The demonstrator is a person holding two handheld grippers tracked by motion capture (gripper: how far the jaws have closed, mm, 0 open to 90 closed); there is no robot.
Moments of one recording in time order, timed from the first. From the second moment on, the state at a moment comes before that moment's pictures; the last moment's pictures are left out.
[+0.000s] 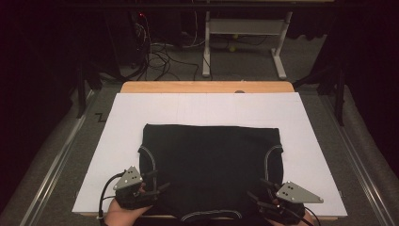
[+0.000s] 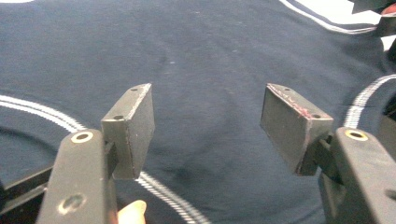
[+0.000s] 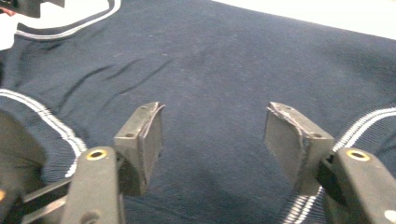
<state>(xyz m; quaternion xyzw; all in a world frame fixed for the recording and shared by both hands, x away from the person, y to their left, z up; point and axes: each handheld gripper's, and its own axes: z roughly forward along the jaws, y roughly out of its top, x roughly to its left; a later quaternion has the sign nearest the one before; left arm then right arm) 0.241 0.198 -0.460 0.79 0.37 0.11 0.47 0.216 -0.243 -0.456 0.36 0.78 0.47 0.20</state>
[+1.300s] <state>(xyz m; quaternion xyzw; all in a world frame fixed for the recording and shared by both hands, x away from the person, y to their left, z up) 0.297 0.248 -0.460 0.75 0.44 0.13 0.48 0.255 -0.226 -0.437 0.38 0.75 0.48 0.25</state>
